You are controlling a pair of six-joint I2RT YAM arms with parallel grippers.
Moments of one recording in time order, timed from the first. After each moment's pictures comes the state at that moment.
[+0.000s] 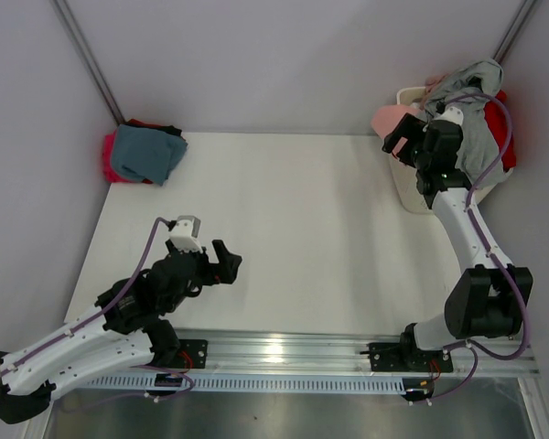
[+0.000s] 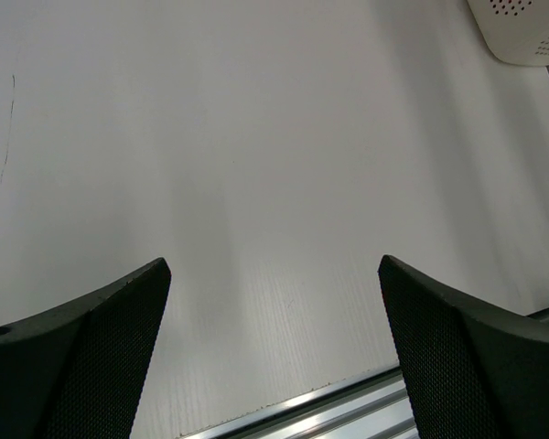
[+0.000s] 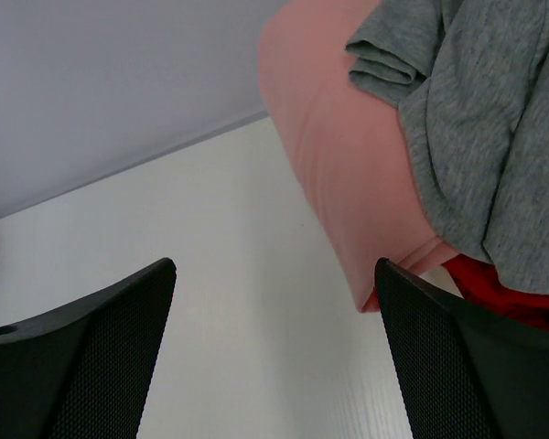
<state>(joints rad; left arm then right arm) -0.99 0.56 0.68 -0.62 -0.53 -0.68 0.03 1.46 1.28 -0.13 0.05 0.42</state>
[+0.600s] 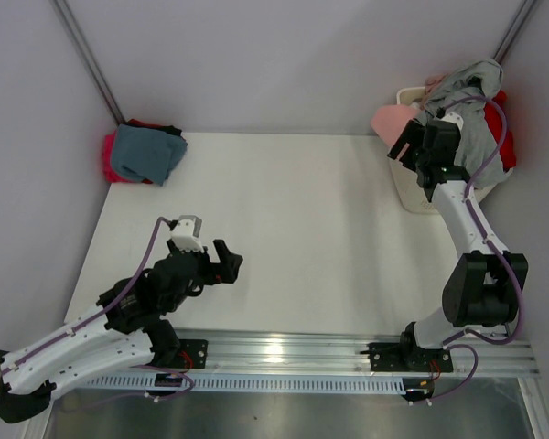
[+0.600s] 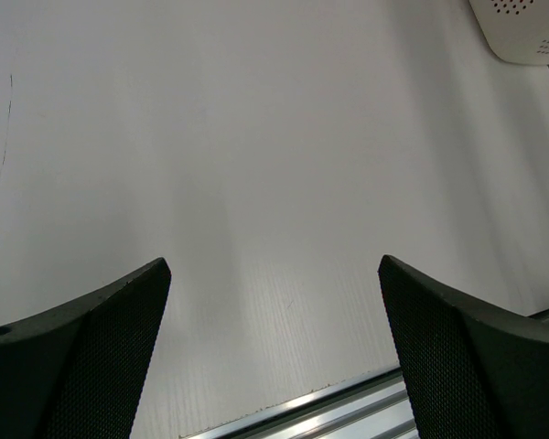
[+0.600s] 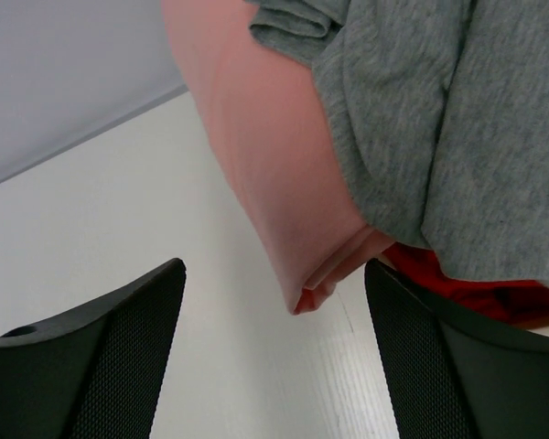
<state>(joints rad) -0.99 0.57 0.67 -0.61 -0.53 -0.68 0.01 1.54 1.33 -0.24 0.10 0.41</state>
